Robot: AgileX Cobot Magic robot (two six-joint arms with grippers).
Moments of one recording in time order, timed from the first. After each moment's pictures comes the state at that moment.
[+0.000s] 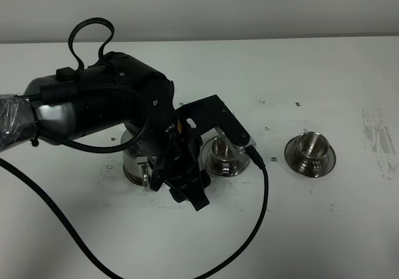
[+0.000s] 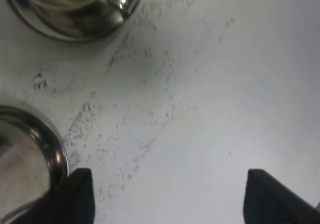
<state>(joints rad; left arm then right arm) -0.74 1.84 -1.26 -0.07 0.81 0.41 0.15 0.02 -0.50 0.00 1.07 -0.11</state>
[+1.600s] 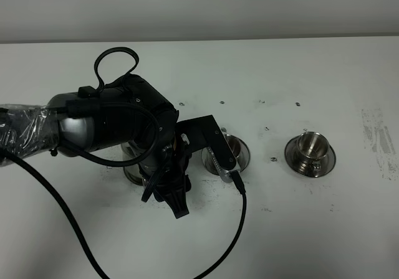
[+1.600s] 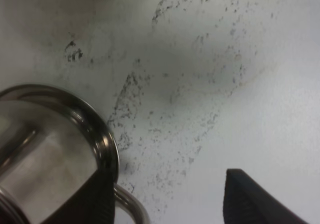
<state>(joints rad) -0.74 1.90 -1.20 0.13 0.73 0.41 0.15 0.02 -0.50 0.00 1.07 -0.11</state>
